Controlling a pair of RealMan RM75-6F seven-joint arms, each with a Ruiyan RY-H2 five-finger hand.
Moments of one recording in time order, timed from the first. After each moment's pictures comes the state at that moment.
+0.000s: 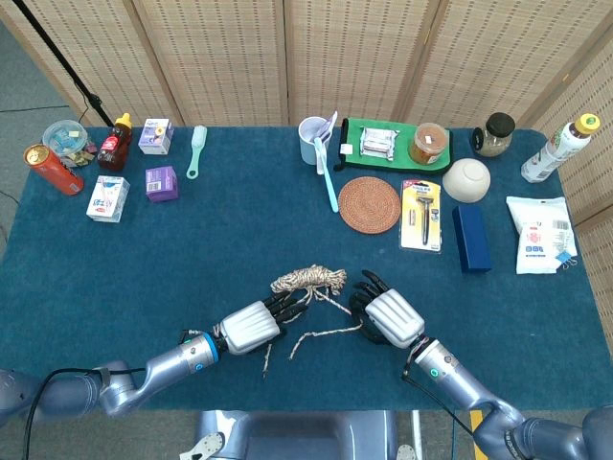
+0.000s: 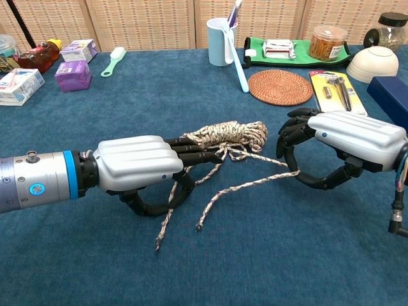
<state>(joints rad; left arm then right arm) -0.86 -1.66 0.10 -1.29 1.71 0.92 0.06 0.58 -1.59 -0.04 -1.26 -1.68 1.17 0.15</state>
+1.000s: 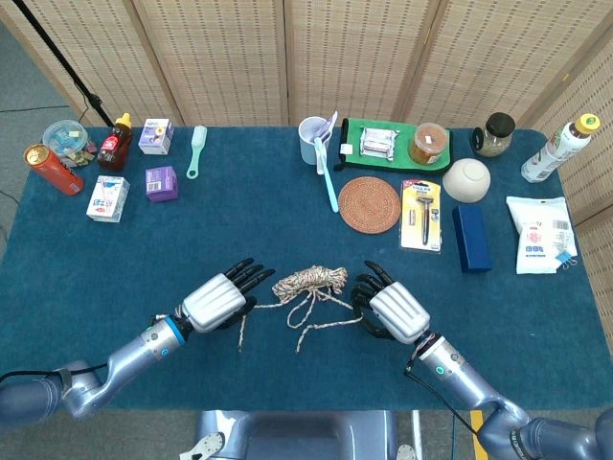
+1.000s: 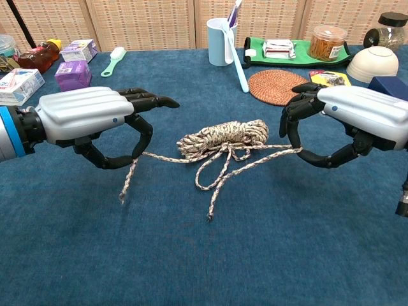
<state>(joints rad) -0.77 -1.48 0.07 -1.38 1.67 1.05 0.03 0.57 -1.54 -0.01 -1.32 -1.69 1.24 0.16</state>
